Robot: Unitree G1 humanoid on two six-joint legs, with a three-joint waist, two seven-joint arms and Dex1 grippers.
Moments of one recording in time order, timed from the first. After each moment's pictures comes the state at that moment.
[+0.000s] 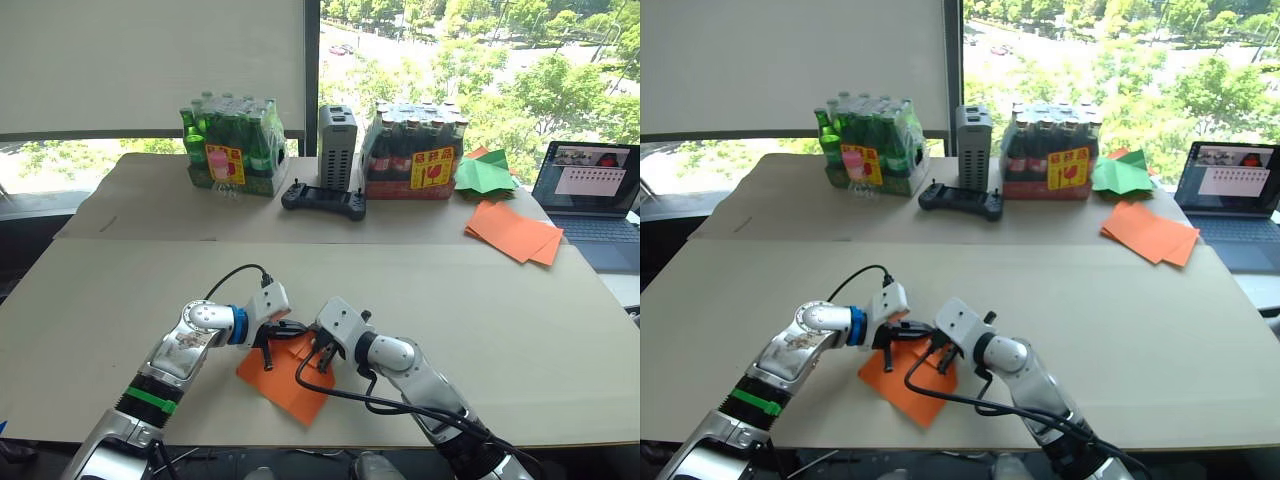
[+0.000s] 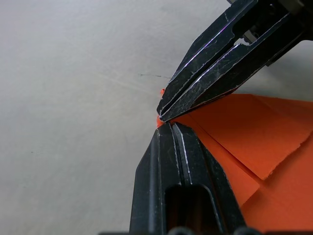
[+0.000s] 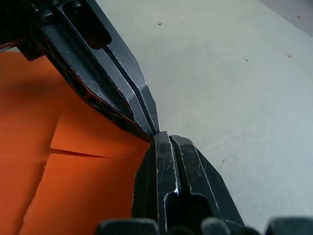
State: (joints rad) left arm -0.48 0.55 -0.29 0.13 -0.14 0.34 -1.04; right arm -0.34 -0.21 0.46 -0.19 -0.13 0.56 0.49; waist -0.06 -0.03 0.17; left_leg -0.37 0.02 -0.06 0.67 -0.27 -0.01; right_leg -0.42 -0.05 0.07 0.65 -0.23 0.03
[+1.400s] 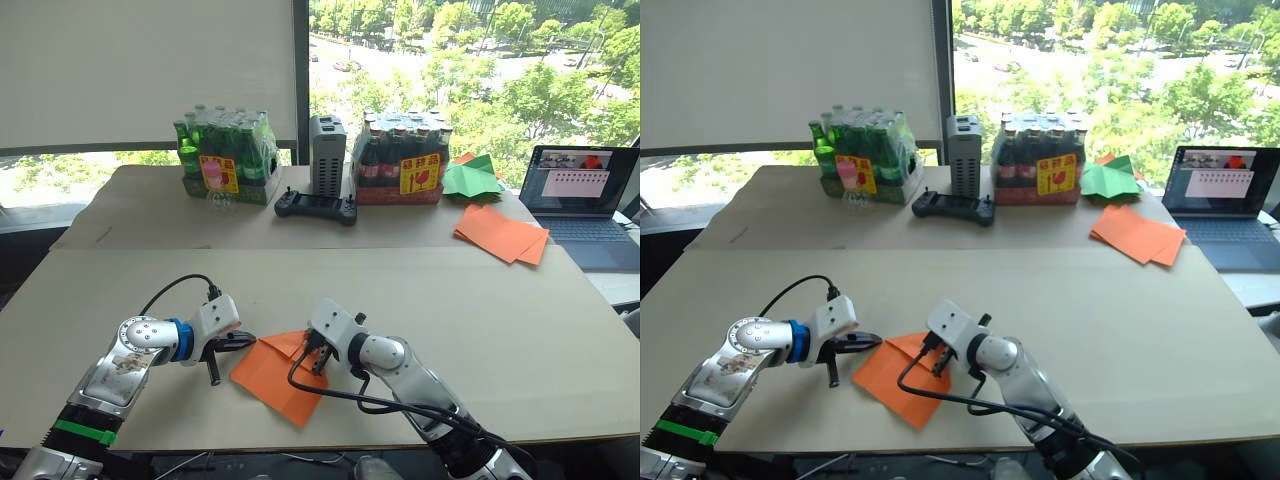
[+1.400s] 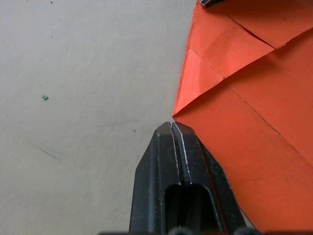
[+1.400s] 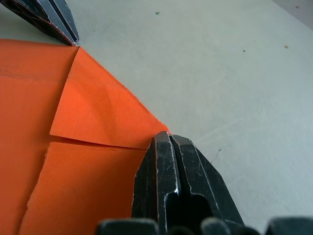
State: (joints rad) left arm -0.26 0.77 -0.14 0.01 -0.13 0.33 -1.03; right arm -0.38 -0.21 0.50 -0.17 -0.16 0.64 0.49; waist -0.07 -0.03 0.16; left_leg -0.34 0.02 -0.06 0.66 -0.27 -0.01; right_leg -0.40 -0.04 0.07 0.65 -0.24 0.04
